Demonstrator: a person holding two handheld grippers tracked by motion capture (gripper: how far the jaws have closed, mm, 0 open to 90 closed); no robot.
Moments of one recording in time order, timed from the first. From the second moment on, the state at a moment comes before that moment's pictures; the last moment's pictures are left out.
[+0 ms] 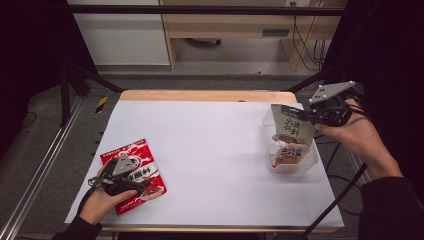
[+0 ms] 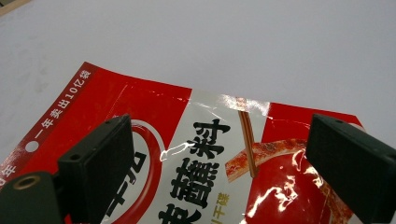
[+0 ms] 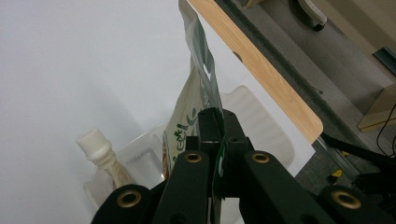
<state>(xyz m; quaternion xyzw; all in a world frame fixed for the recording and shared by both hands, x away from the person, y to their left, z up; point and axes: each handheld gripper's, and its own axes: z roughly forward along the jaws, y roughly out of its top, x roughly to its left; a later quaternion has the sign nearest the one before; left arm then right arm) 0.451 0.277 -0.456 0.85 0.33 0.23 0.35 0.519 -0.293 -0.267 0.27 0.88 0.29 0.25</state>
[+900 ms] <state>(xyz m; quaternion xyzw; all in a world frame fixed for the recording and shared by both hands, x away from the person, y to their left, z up) 0.451 0.276 -0.457 0.85 0.32 0.22 0.34 0.511 -0.292 -0.276 0.27 0.88 0.31 0.23</state>
